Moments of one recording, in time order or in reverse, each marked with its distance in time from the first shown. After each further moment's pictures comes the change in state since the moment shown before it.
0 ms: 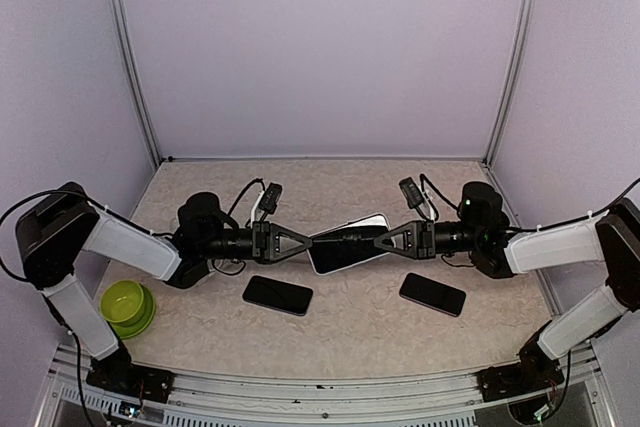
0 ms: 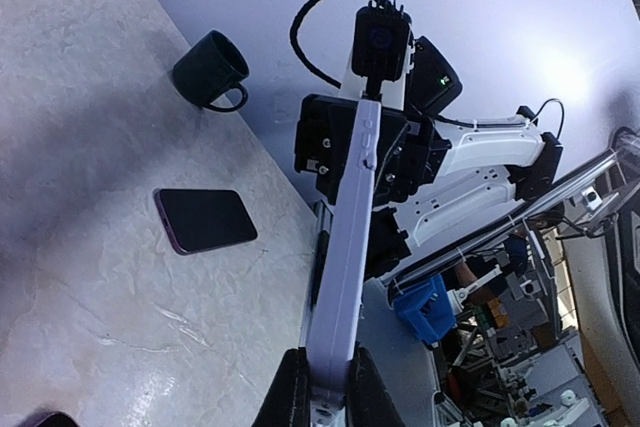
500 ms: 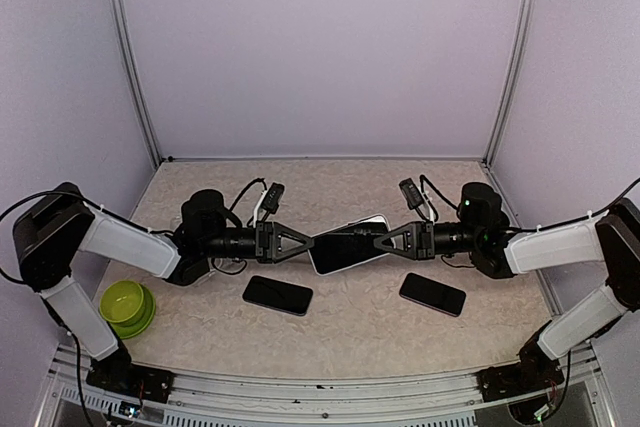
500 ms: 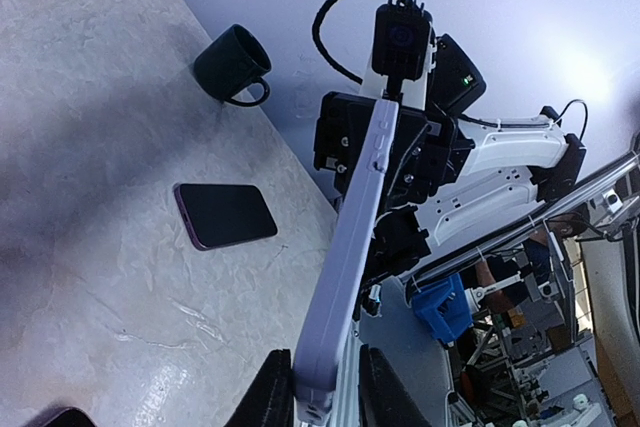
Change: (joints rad) left arm -0.013 -0.013 0.018 -0.072 -0.017 0.027; right arm 0.010 0.000 0.000 -0.014 0.013 -0.014
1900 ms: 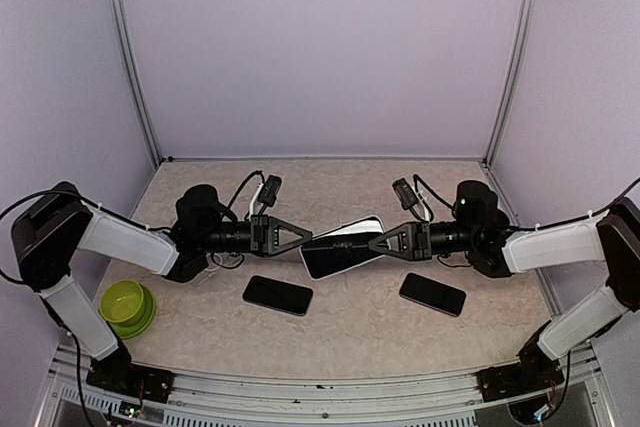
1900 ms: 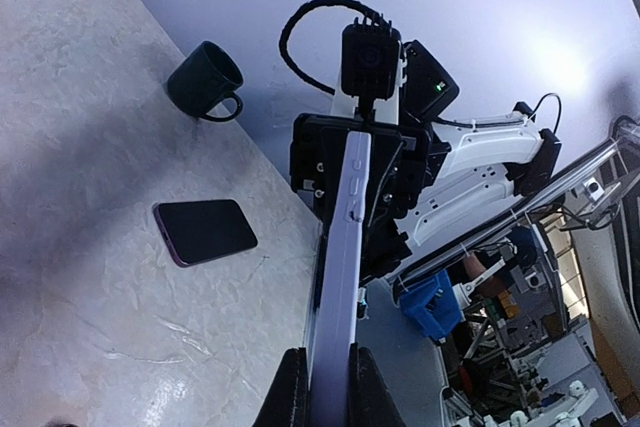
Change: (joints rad) left arm 0.030 -0.016 0.011 0.027 0.045 0.009; right arm 0.027 0.000 0.026 -0.024 -0.010 0.014
